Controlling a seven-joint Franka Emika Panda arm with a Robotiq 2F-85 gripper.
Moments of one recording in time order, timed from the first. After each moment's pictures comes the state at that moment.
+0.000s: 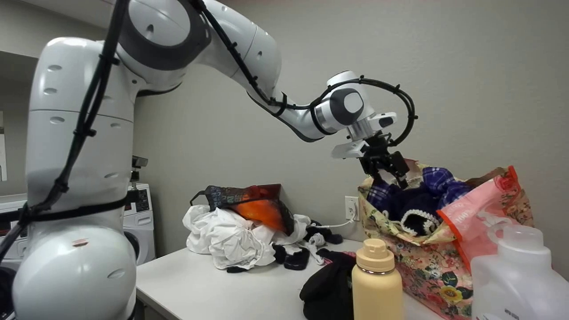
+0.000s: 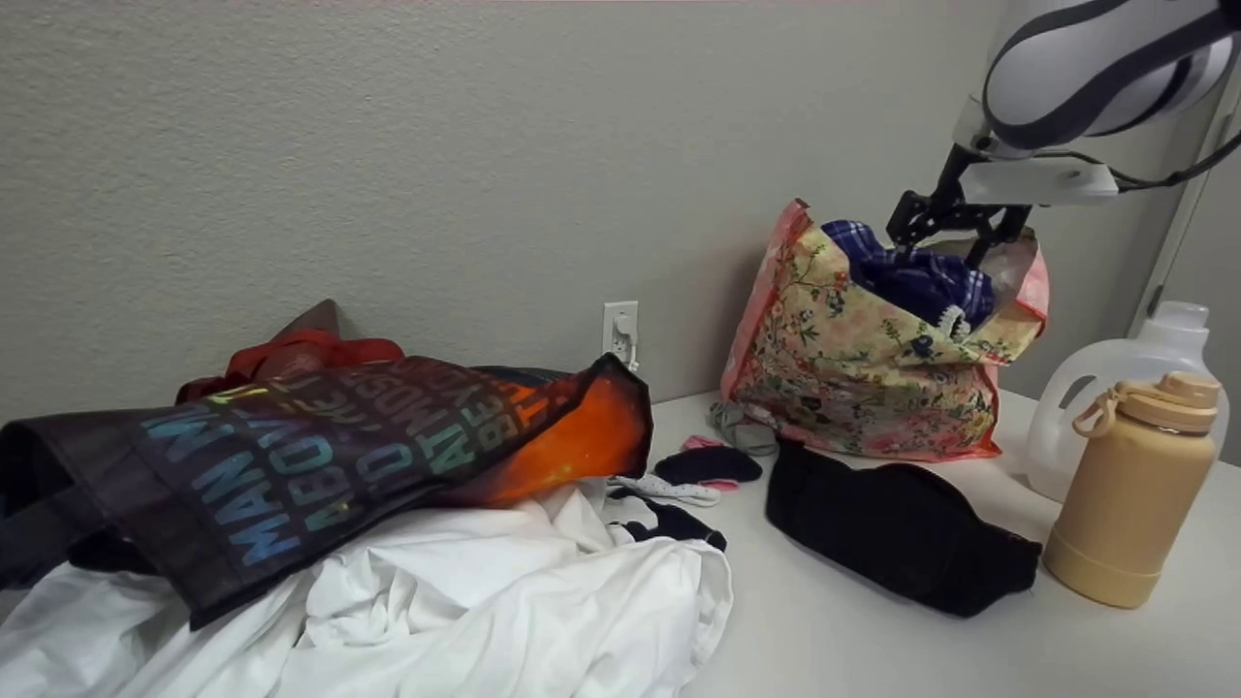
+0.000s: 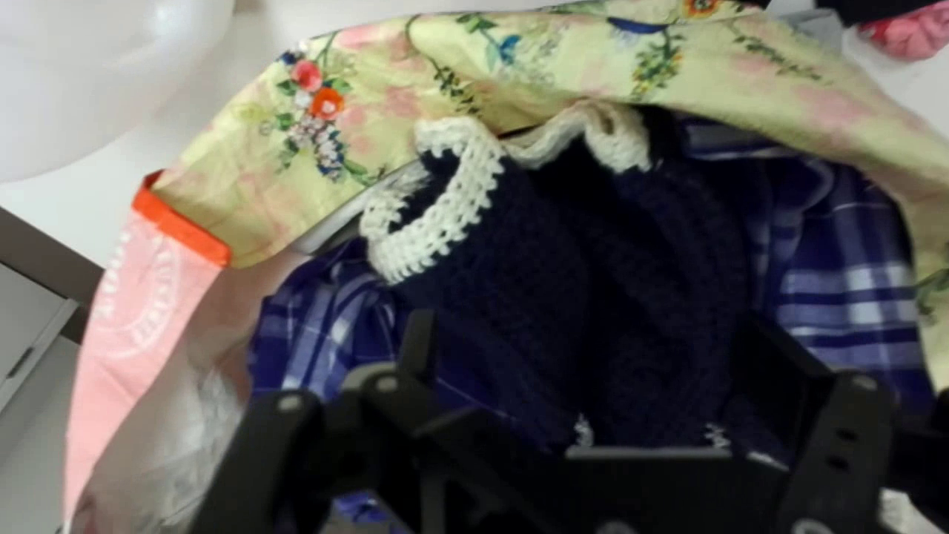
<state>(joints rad) -0.17 0.10 -0.20 -1.90 -0.21 2.42 0.35</state>
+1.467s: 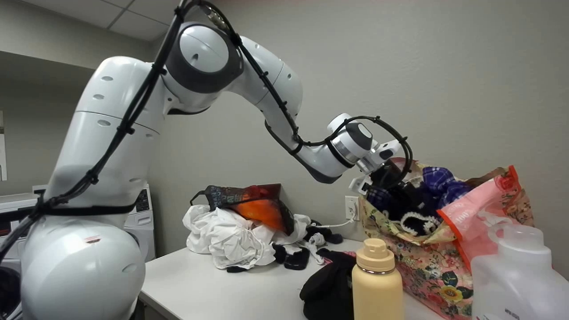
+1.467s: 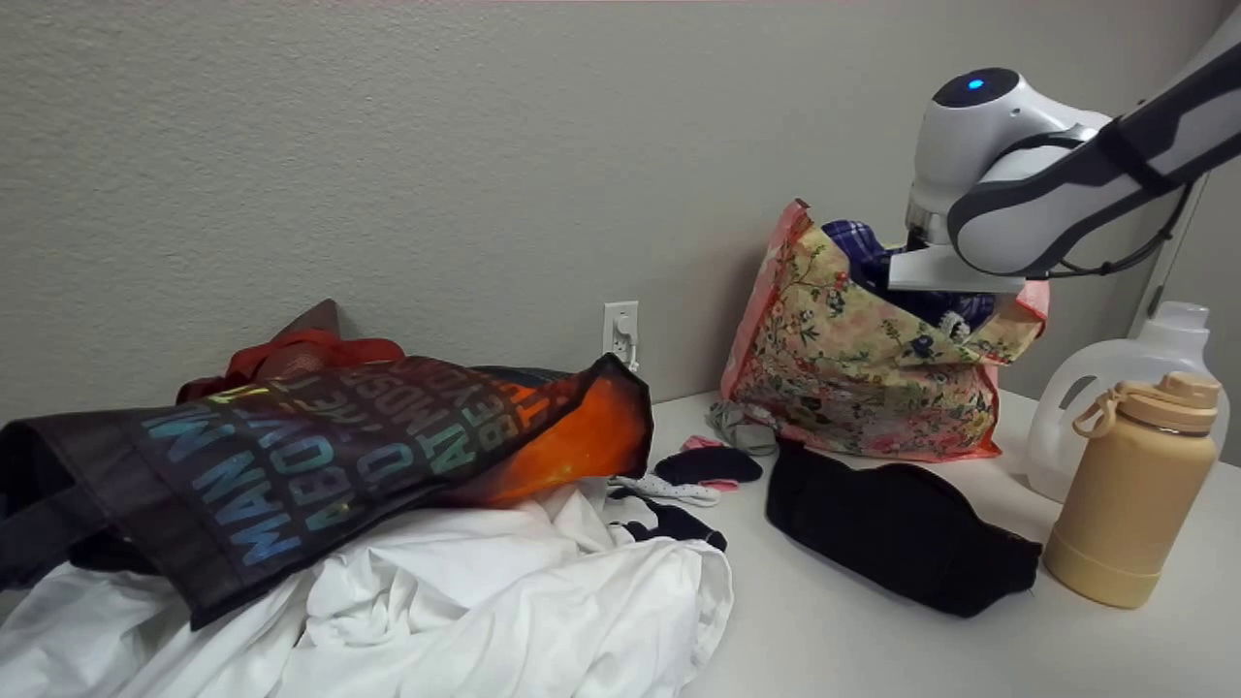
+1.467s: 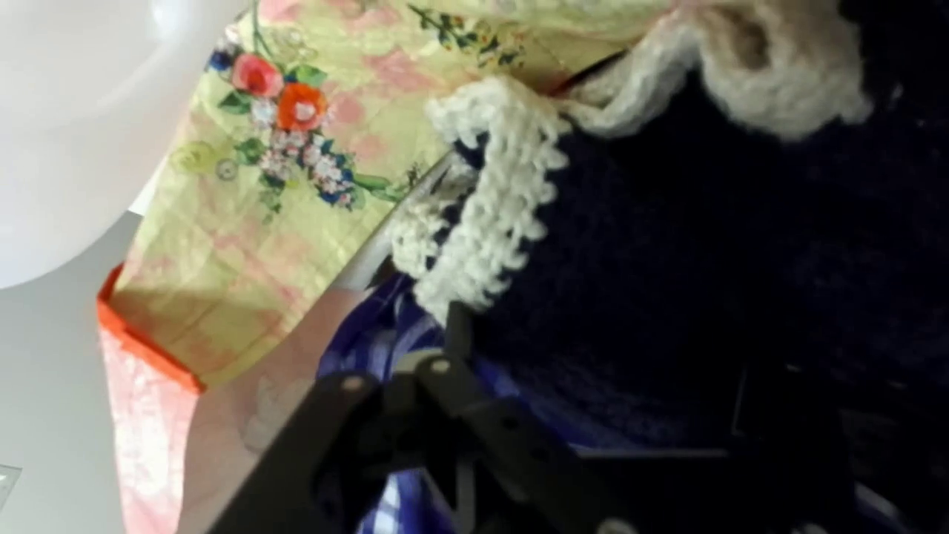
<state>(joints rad) -0.06 0.31 -0.34 -1.85 -0.69 2.56 1.07</state>
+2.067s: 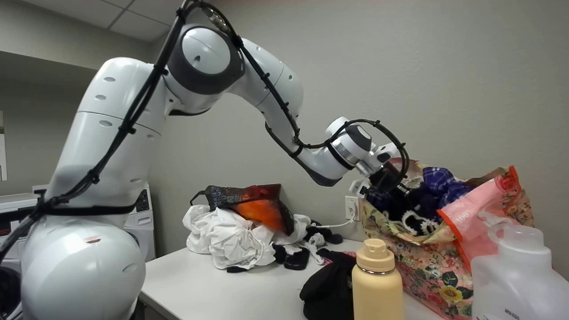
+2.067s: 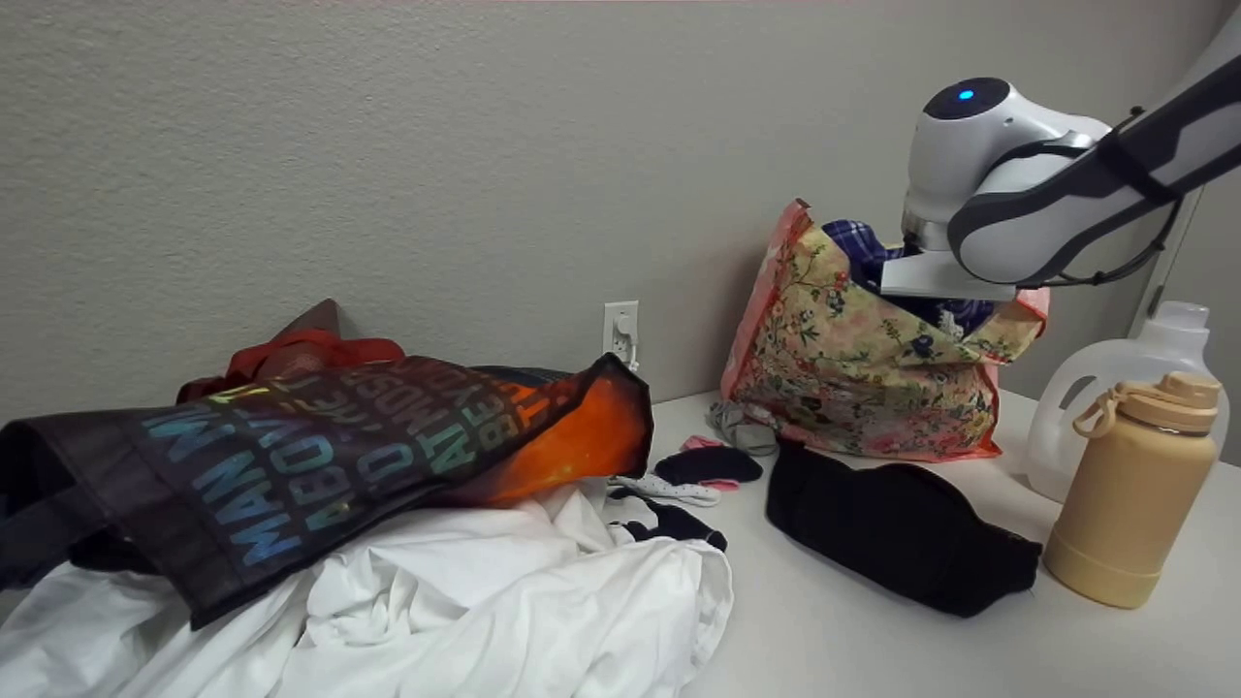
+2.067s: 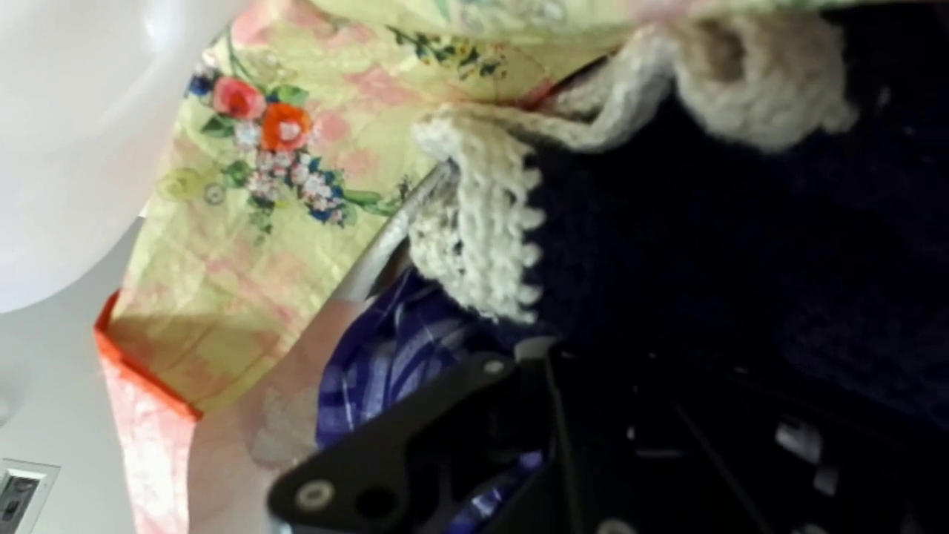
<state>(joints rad) -0.06 0.31 -0.33 -1.85 -0.75 2.56 1.18</state>
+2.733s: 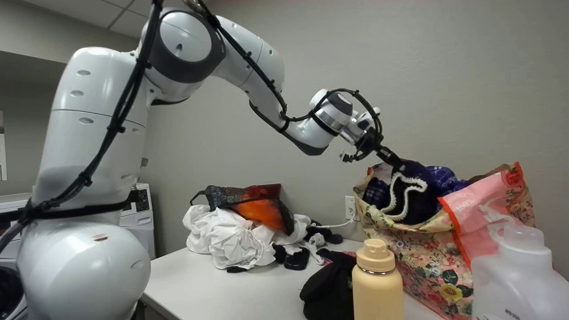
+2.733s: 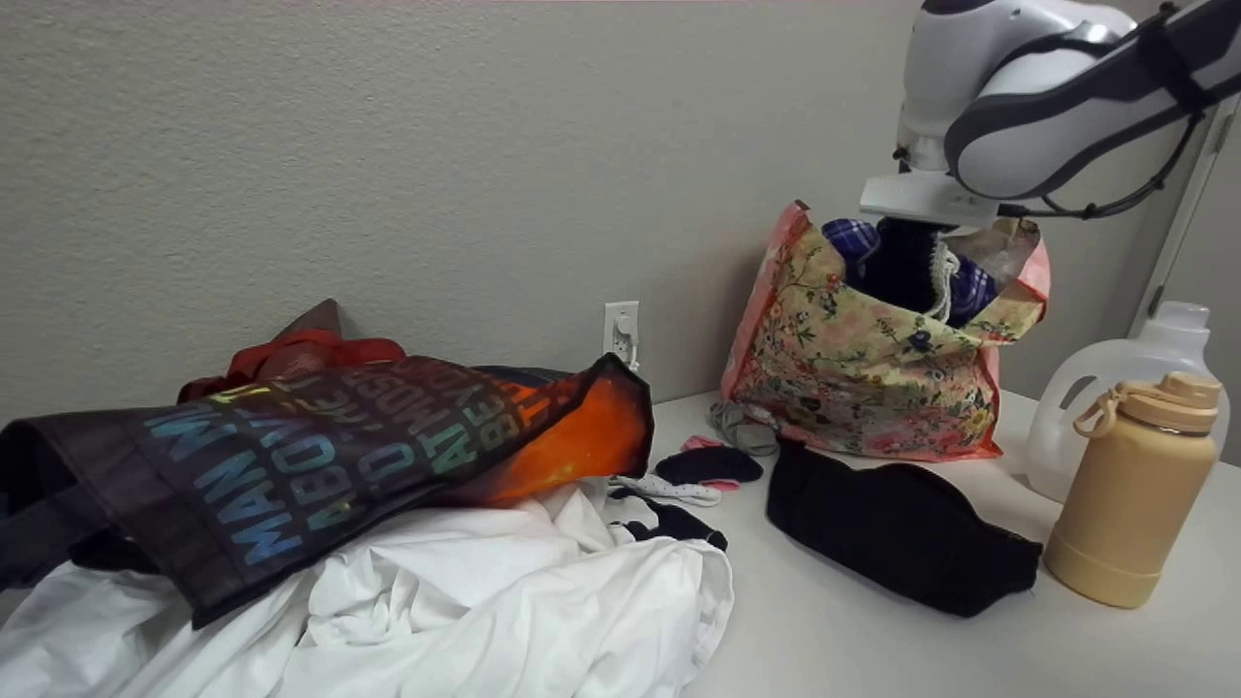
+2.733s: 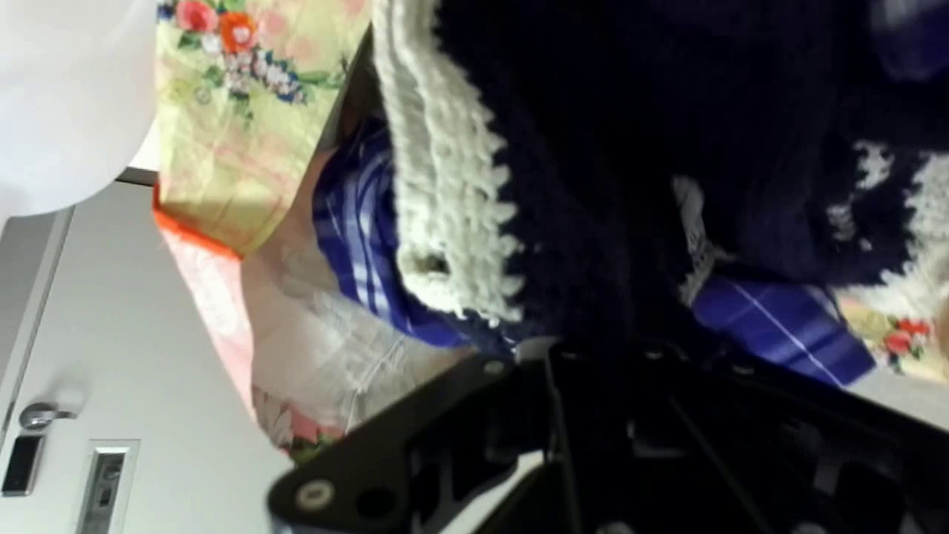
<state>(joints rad) 0.01 0.19 -0.31 -1.78 -0.80 2.41 1.35</state>
